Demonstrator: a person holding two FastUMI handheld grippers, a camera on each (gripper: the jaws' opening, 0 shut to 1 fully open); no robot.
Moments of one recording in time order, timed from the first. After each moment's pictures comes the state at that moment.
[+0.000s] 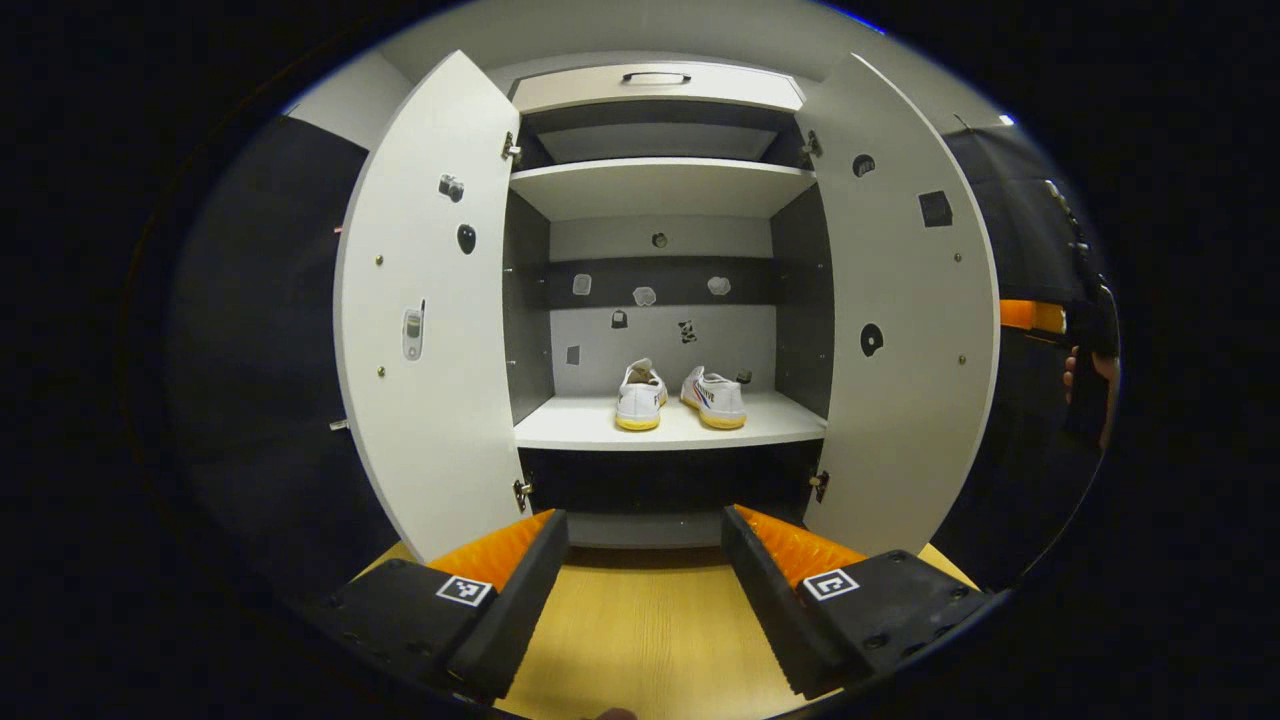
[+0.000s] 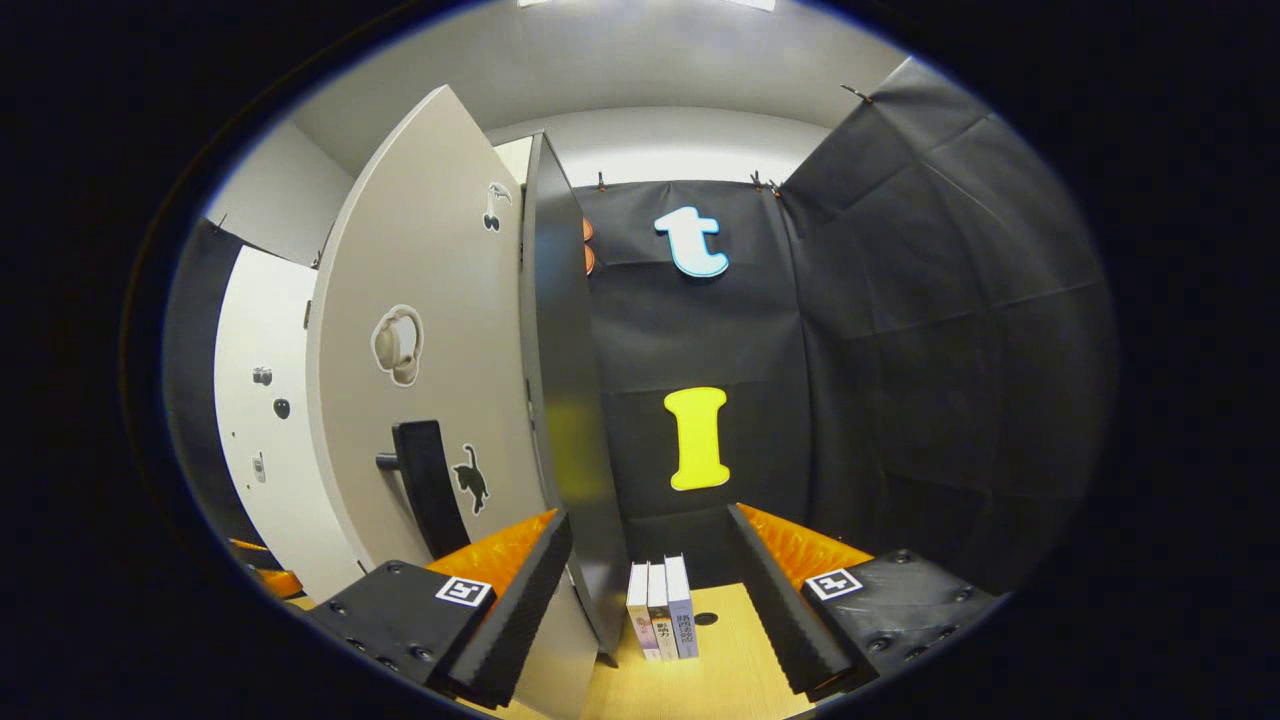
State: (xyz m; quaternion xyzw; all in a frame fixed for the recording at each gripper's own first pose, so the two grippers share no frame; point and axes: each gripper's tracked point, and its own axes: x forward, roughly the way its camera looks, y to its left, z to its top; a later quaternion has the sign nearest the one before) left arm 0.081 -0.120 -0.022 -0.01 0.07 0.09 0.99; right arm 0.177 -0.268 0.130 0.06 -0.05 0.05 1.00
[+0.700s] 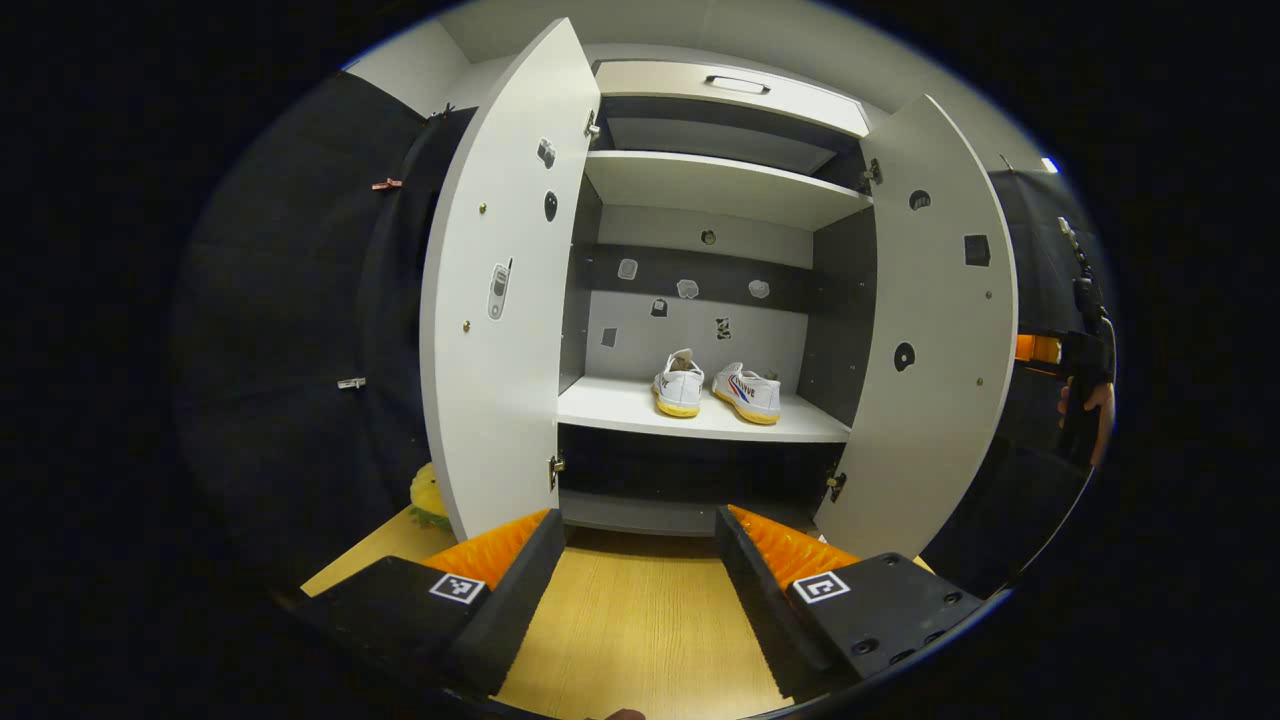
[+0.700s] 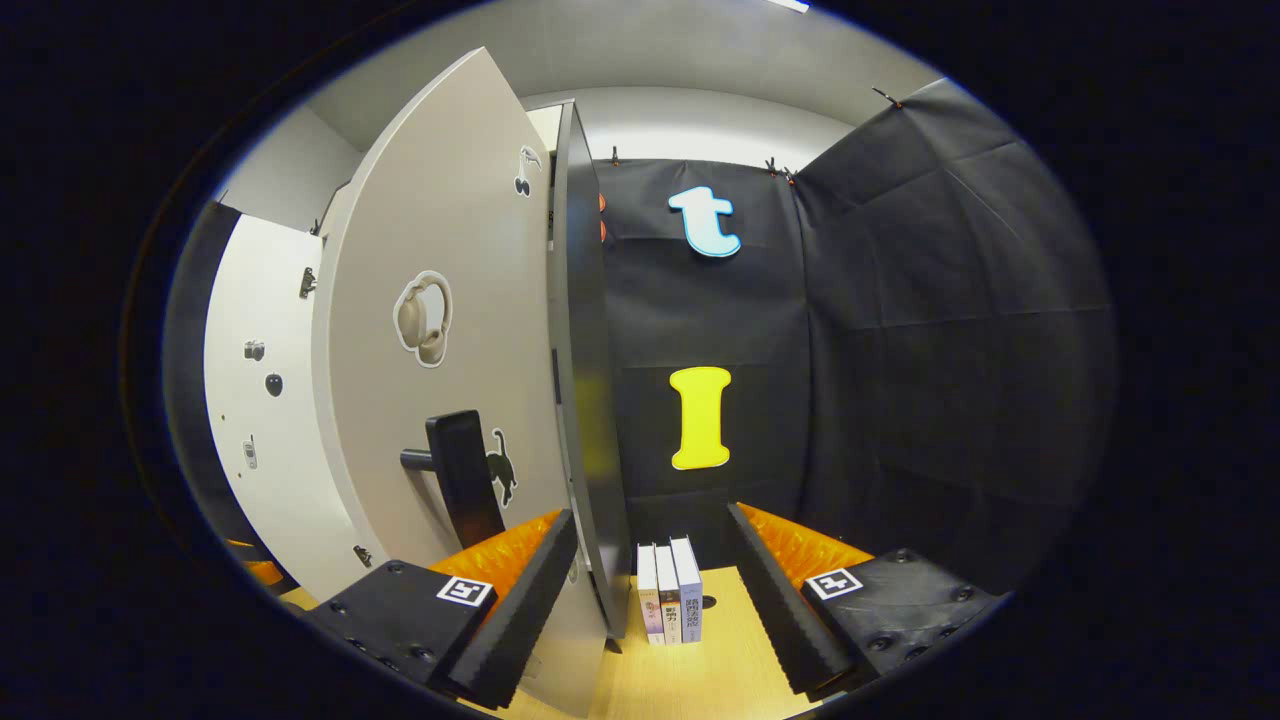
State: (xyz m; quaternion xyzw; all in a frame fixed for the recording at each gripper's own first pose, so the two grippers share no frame) left arm 0.048 -0.055 -0.029 -0.06 0.07 0.08 0.99; right arm 0.171 -0.229 0.122 0.03 -0.01 0.02 1.00
